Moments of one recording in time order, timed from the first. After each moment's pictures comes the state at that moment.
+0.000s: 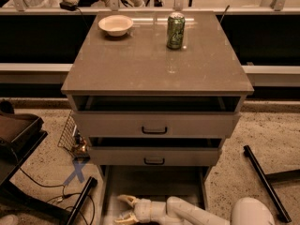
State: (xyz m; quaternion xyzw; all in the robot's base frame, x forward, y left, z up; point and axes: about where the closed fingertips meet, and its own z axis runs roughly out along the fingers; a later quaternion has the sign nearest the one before) arm 0.441 0.135 0.242 -0.47 0.55 0.47 0.51
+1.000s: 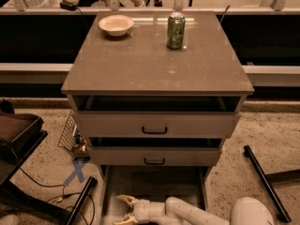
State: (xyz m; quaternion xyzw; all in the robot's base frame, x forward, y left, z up) arm 0.436 0.139 0.244 -0.47 0.54 0.47 0.51
